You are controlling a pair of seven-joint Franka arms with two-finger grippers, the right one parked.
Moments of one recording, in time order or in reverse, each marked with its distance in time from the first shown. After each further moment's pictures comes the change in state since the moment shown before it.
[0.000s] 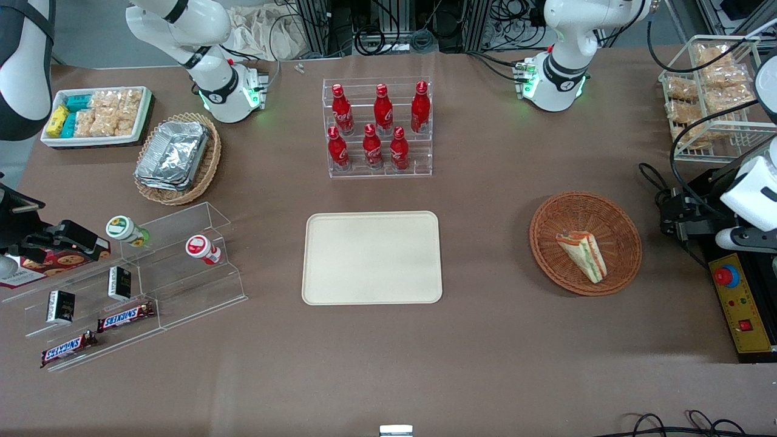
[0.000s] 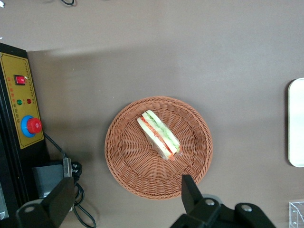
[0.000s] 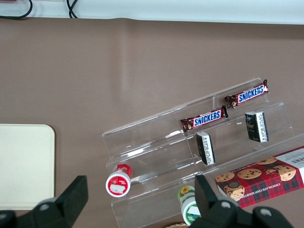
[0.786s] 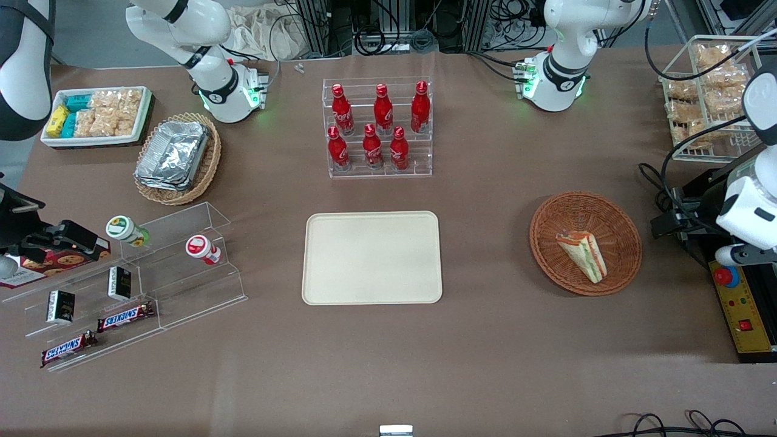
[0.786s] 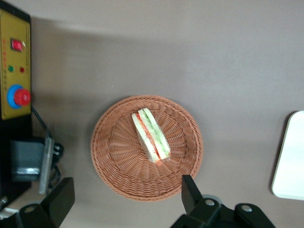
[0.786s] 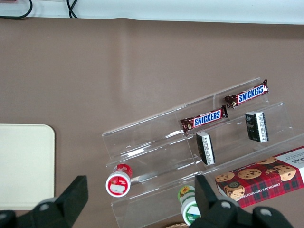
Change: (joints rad) arm -0.016 0.041 -0.010 -0.002 0.002 -0.001 -0.284
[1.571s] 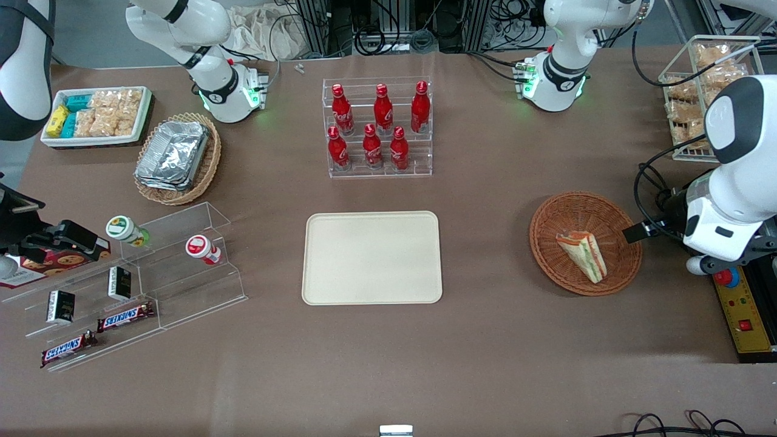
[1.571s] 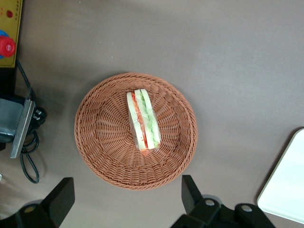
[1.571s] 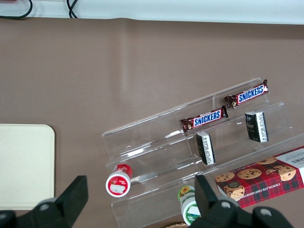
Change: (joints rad) arm -0.026 0.009 -0.003 -0.075 0.000 0.006 -0.214
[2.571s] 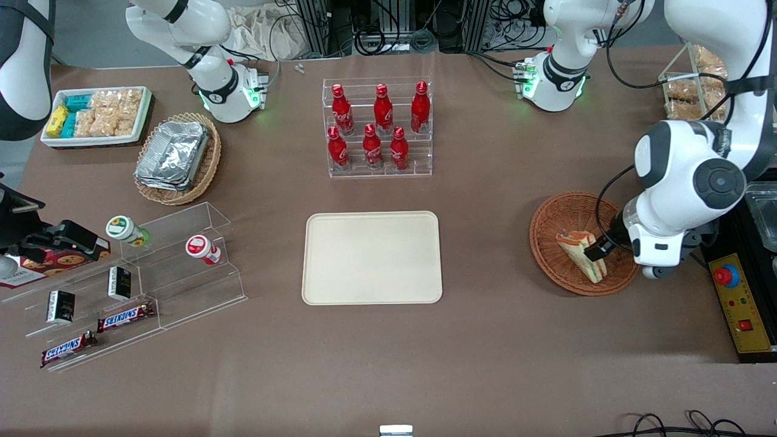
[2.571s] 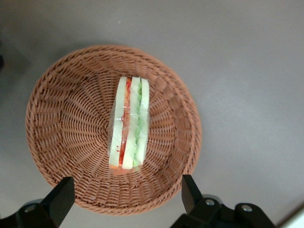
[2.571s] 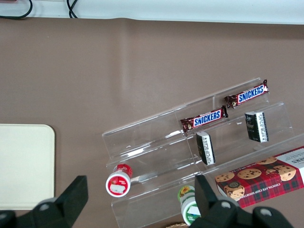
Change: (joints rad) arm -0.038 0.009 0.006 -0.357 0.002 0.386 -0.406
